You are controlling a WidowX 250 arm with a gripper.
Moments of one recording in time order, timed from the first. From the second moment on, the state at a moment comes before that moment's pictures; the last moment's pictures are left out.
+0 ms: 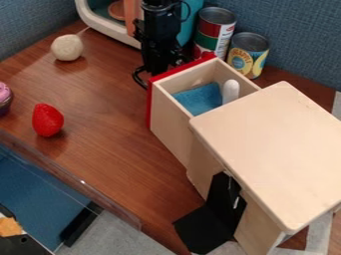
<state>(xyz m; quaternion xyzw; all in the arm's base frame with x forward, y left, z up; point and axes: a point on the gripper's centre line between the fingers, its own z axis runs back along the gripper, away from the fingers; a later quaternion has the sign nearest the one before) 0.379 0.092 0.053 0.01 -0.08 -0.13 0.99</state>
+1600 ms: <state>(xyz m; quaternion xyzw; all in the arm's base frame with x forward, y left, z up) 0.377 0.061 0.109 0.03 -0.11 -0.25 0.96</state>
